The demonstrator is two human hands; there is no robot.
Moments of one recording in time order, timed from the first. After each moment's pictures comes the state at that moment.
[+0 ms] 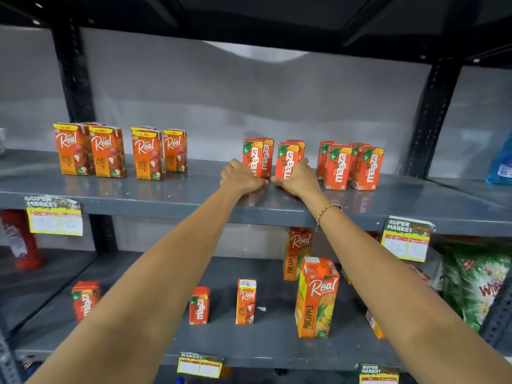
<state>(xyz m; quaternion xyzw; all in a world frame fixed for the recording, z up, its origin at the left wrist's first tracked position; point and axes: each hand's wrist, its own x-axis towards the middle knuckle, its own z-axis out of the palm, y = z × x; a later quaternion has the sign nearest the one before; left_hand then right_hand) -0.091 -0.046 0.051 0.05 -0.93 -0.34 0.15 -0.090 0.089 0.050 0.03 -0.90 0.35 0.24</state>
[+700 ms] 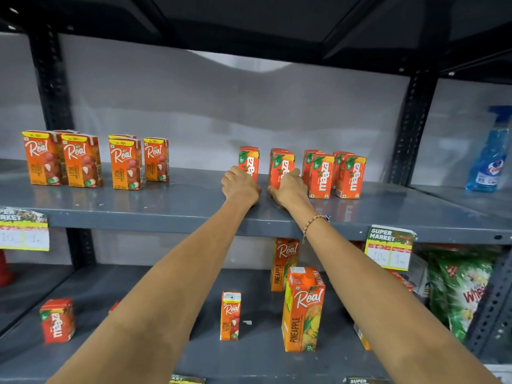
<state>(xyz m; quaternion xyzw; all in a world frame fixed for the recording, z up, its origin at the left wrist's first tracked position) -0.117 -0.001 0.042 0.08 -0.91 -0.34 0.24 -0.090 0.098 0.051 -0.04 -0.92 0.31 0.23</state>
